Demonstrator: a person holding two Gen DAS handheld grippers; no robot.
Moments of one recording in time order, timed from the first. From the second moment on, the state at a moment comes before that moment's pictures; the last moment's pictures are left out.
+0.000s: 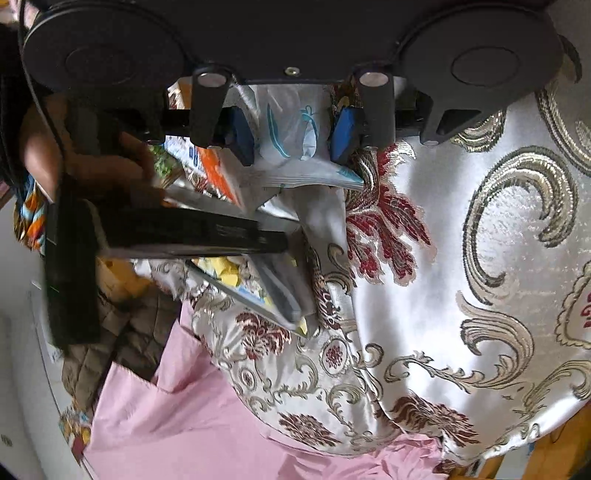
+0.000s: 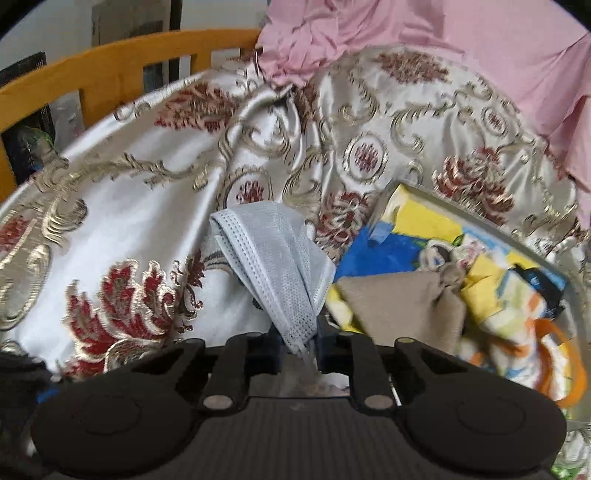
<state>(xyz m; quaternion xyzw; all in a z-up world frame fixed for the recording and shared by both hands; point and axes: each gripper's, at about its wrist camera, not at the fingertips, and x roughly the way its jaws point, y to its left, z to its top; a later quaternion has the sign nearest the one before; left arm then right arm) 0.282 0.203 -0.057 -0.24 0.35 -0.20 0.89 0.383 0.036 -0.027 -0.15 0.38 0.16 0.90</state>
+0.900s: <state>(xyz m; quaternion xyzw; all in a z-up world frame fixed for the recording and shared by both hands) 0.319 0.136 0.039 -0.17 0.19 -0.16 0.95 0.322 -0.085 0.019 -0.13 0.32 0.18 0.92</state>
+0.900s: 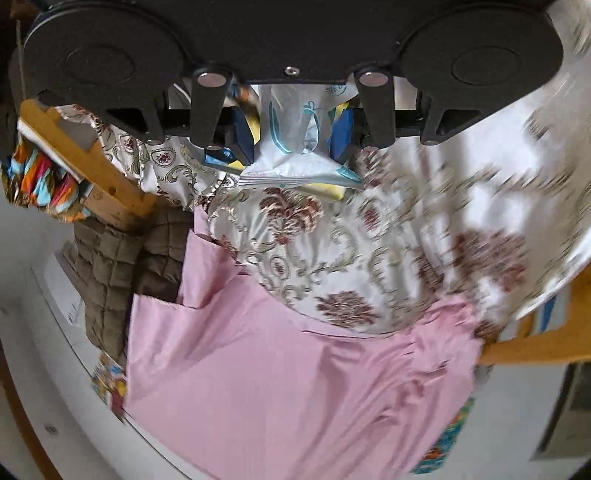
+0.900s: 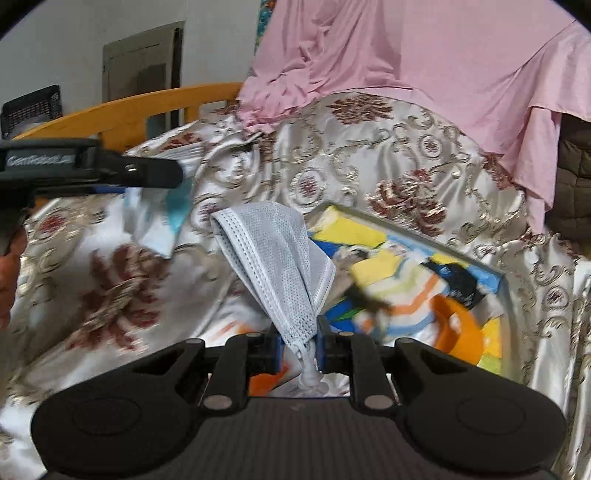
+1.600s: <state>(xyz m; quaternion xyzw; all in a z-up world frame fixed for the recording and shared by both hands) 0.532 0.048 0.000 -0.04 0.31 -0.15 0.94 0.508 -0.134 -0.022 -0.16 0.36 0.04 0.92</state>
